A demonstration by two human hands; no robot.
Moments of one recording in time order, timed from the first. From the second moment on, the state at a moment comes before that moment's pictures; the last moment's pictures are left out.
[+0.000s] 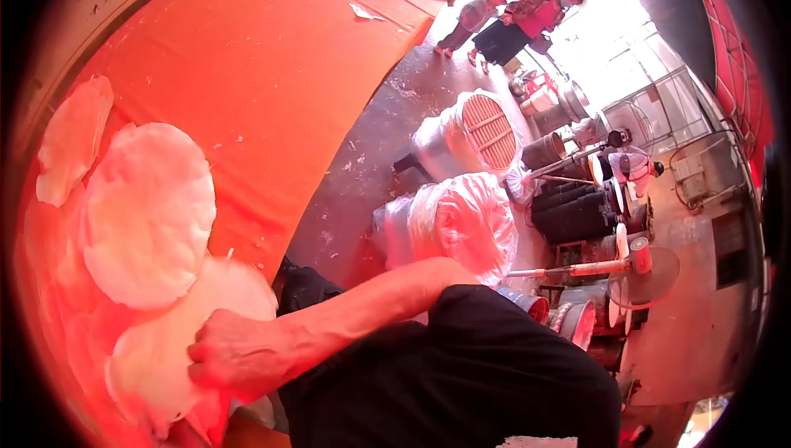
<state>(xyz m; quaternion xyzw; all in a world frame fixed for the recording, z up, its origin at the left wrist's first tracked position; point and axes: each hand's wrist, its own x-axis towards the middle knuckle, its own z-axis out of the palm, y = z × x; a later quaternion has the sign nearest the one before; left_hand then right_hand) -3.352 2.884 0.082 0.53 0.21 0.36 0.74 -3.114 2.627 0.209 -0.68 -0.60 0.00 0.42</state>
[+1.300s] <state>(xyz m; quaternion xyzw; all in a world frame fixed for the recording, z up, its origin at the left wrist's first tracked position) -3.313 3.021 0.088 0.96 0.27 0.04 -0.03 -2.860 2.595 0.000 -0.88 -0.42 -0.17 0.13</state>
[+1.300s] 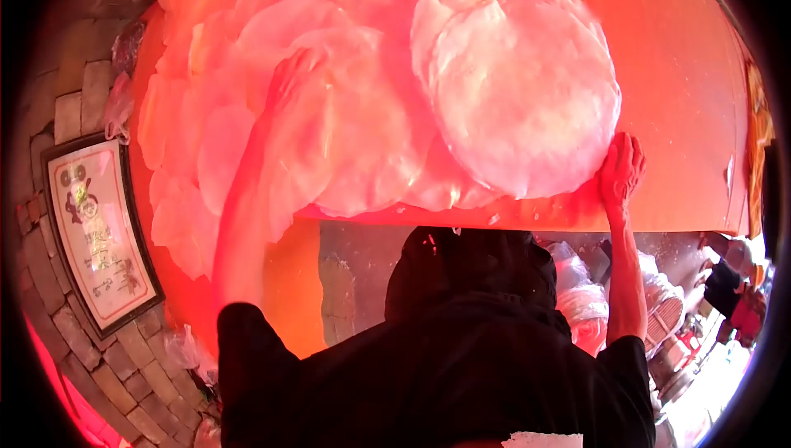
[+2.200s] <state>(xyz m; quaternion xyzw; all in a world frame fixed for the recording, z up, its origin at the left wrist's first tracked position) -3.155 3.028 0.431 0.96 0.09 0.13 -0.22 -2.873 2.600 0.043 -0.91 -0.37 -0.17 0.04</state>
